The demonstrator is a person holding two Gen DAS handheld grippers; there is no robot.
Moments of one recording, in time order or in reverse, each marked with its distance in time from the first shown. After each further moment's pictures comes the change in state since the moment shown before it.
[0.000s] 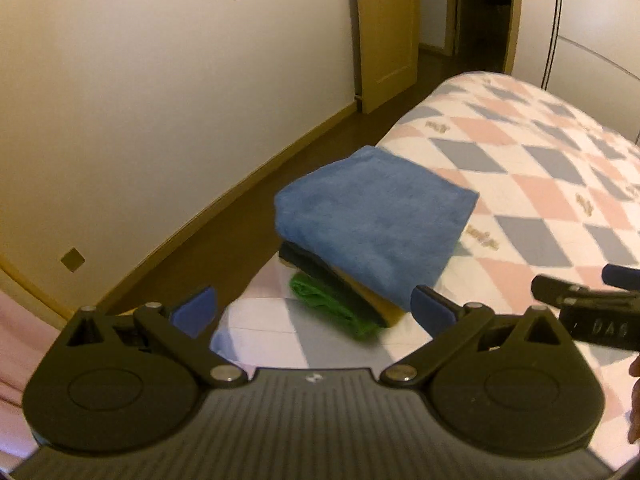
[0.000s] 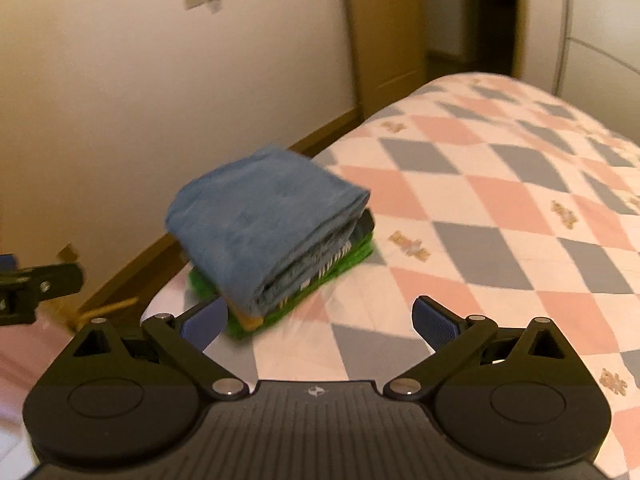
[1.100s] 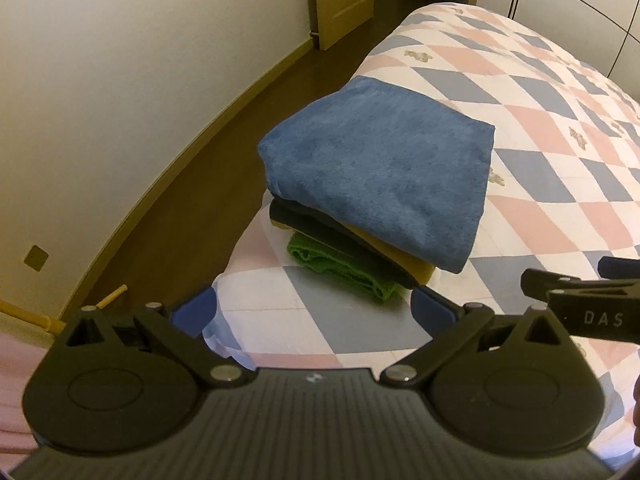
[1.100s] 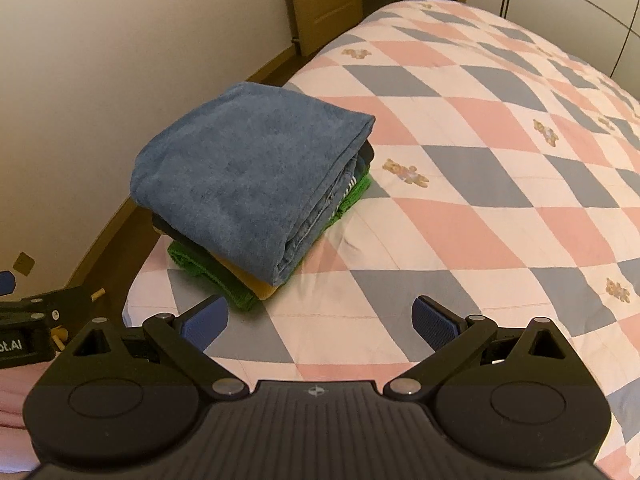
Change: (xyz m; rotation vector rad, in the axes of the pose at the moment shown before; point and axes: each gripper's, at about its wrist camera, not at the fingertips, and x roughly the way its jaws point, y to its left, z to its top) left arm 0.095 0.045 0.007 0.111 0.186 -0.119; right arm 0.064 0.065 0.000 0.124 0.227 -0.150
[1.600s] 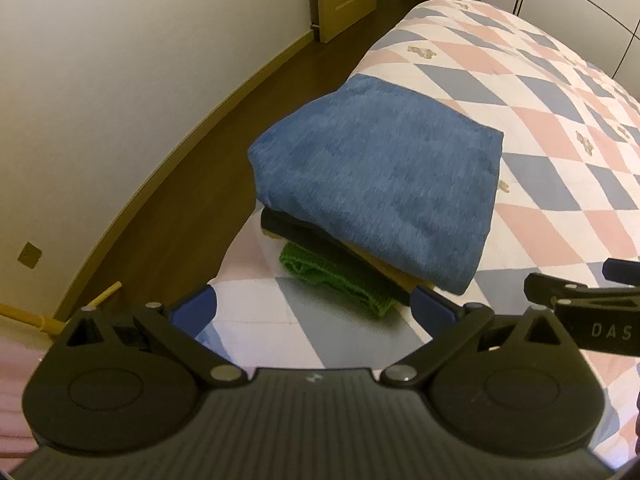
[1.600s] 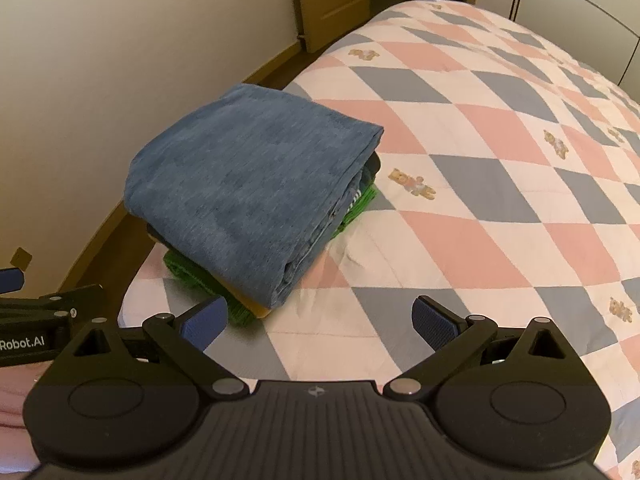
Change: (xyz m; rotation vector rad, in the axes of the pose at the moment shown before) left arm 0.023 -0.005 0.022 -0.013 0.019 -0.014; right arm 0.015 -0.002 0.024 -0.022 0.014 -0.003
